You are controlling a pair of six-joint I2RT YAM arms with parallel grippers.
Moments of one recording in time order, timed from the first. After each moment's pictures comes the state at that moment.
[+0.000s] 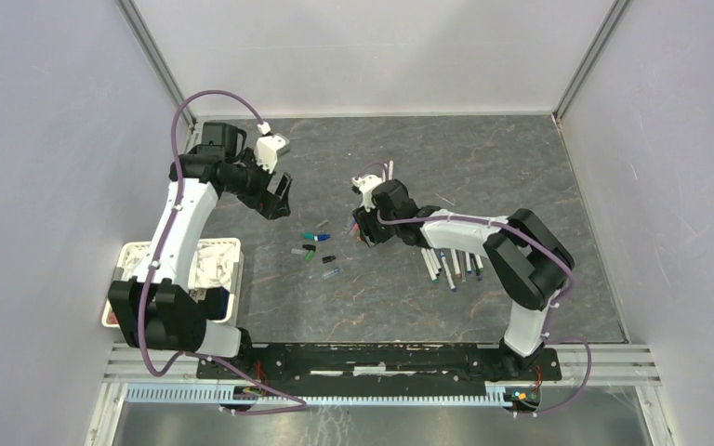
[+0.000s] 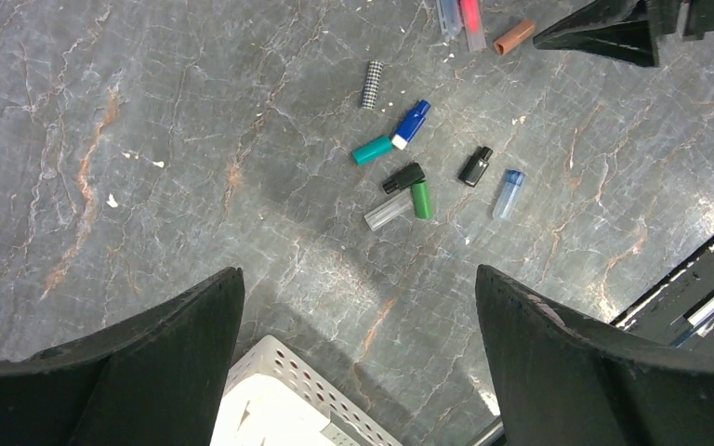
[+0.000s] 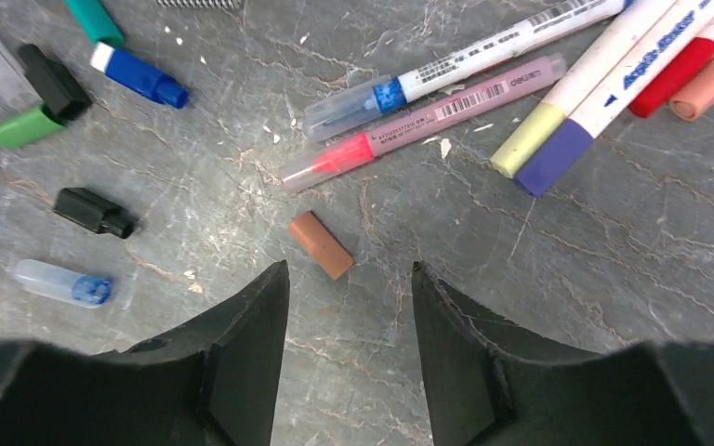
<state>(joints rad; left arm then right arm) -0.08 1.42 1.39 -0.99 0.45 0.51 0.74 1.80 1.07 0.00 -0.03 0.10</state>
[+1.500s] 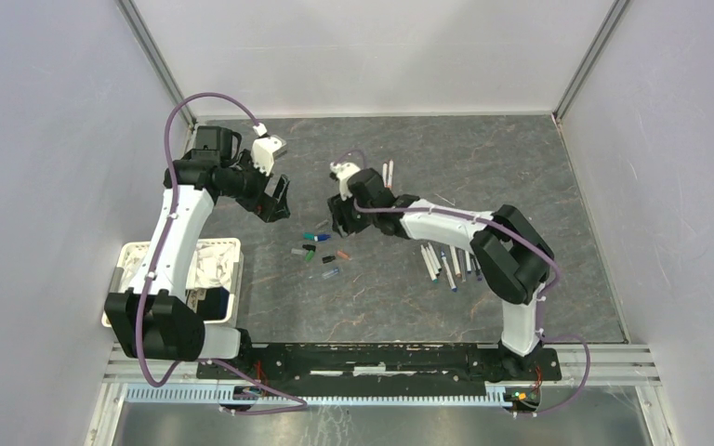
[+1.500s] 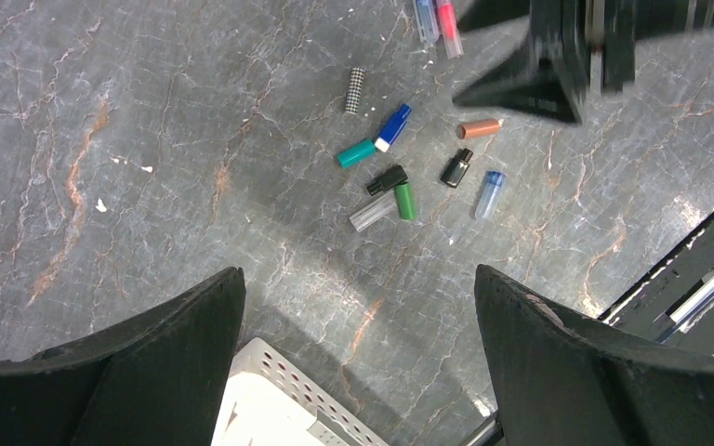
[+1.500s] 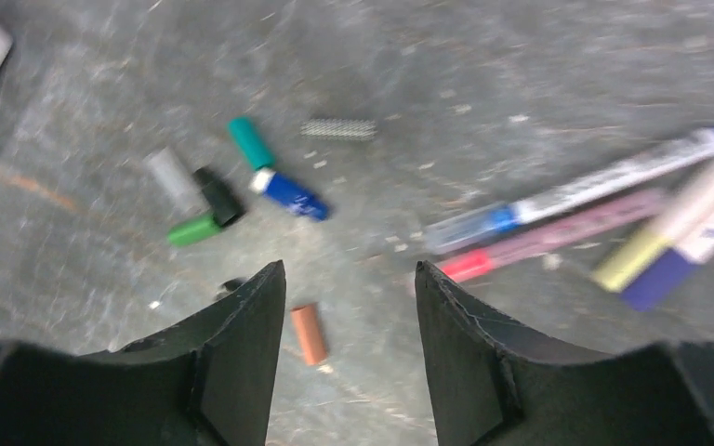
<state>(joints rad) -0.05 1.37 1.35 -0.99 0.50 0.51 0.84 1.93 1.29 -0.07 -0.05 0.21</state>
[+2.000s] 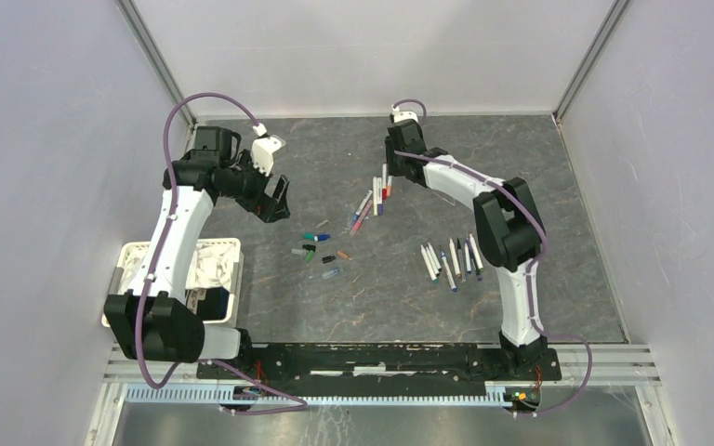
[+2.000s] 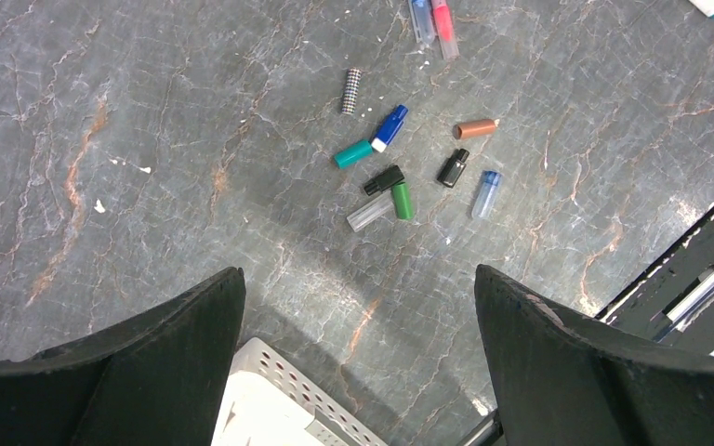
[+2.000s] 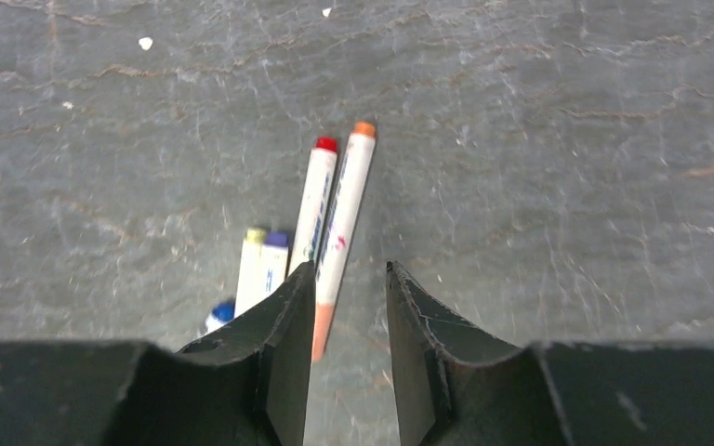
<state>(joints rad) -0.05 1.36 1.35 -0.99 0.51 0.51 0.50 2.11 1.61 -0.21 0.25 0.28</state>
